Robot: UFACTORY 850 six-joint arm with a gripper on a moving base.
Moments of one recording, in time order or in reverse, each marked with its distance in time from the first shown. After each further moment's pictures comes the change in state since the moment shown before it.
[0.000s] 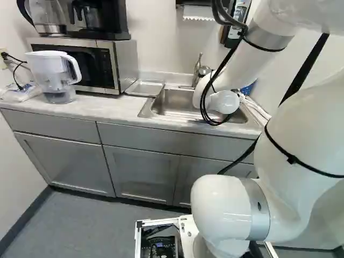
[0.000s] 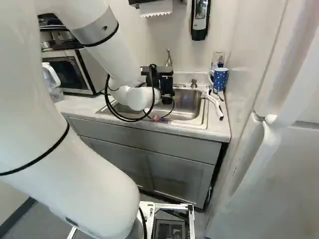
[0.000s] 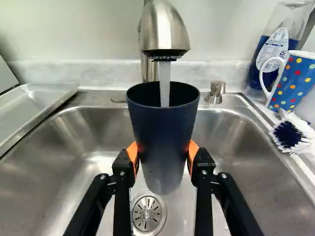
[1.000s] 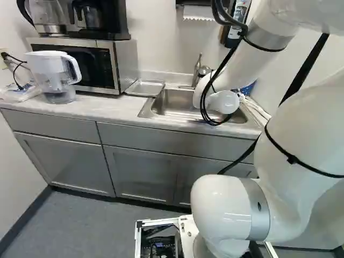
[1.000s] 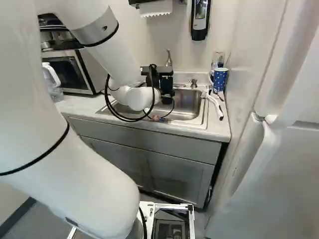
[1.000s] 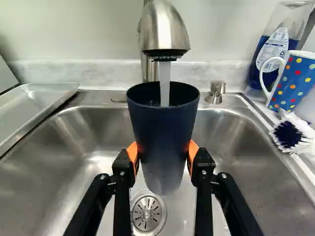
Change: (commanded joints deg) arm 0.0 0.0 0.0 0.0 0.0 0.0
